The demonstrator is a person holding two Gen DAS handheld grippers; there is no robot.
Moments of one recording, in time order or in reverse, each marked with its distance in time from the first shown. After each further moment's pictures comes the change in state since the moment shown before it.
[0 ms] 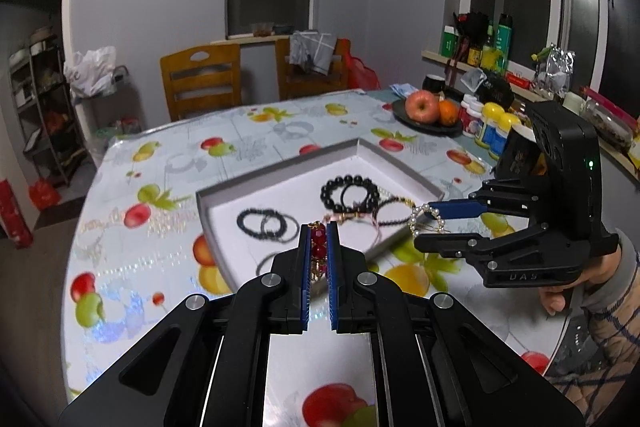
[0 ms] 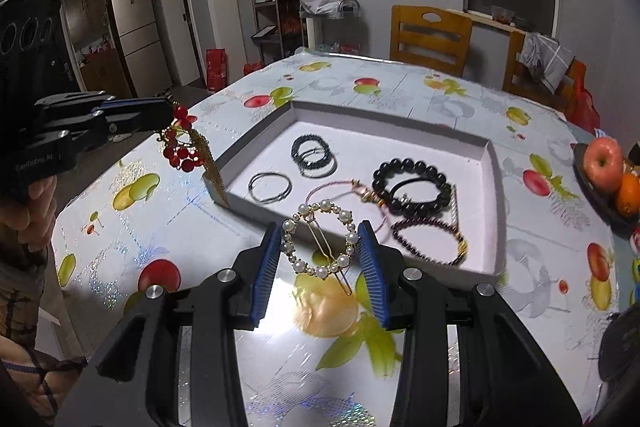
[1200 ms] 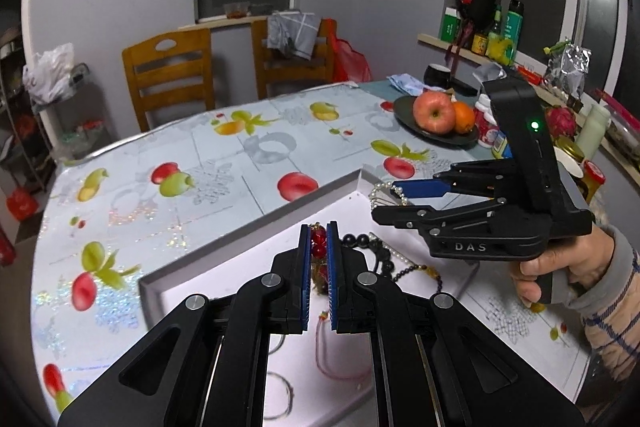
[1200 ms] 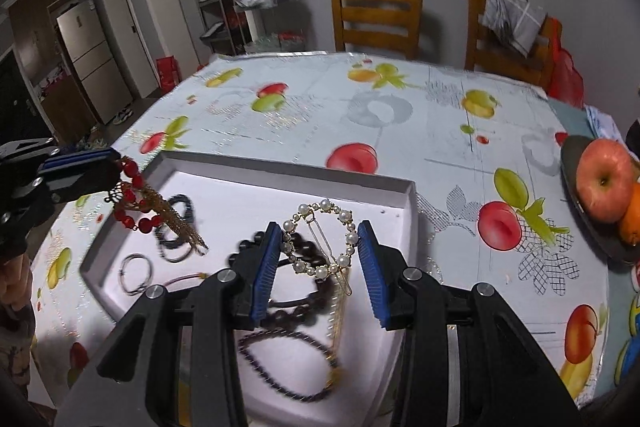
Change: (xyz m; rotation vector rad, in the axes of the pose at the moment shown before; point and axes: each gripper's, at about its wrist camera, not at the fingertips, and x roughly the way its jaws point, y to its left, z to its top) left arm 0.134 0.005 0.079 0.020 0.102 -0.073; right arm 0.088 -0.137 0.067 0.160 0.089 -0.071
